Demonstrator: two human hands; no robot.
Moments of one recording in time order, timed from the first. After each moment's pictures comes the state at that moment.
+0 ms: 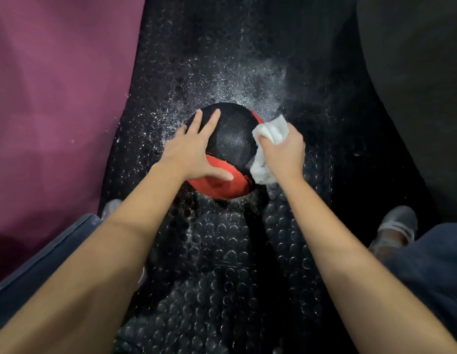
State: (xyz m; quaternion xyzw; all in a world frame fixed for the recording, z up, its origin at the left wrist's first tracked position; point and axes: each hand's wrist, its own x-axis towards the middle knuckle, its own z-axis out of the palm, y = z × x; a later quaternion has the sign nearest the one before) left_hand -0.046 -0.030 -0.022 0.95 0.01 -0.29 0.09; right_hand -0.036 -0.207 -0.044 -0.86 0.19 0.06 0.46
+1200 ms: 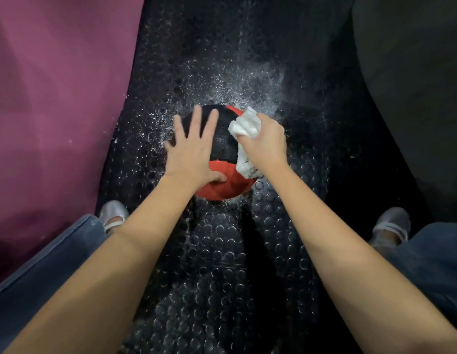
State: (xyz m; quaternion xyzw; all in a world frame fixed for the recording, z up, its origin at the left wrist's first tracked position) left_hand -0.061 -0.040 -0.021 0.97 0.04 -0.24 0.09; right_hand -0.023 -0.181 -0.040 -0.90 0.04 0.08 0.42
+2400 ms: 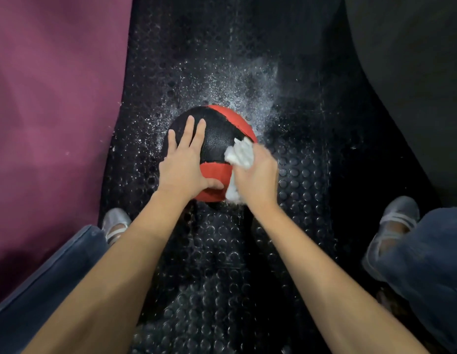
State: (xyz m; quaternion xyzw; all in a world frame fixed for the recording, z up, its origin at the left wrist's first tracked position) left_hand -0.066 -0.039 -0.030 0.96 0.05 -0.23 0.12; right_hand -0.082 -0.176 -0.051 -0.89 0.10 0.00 0.45
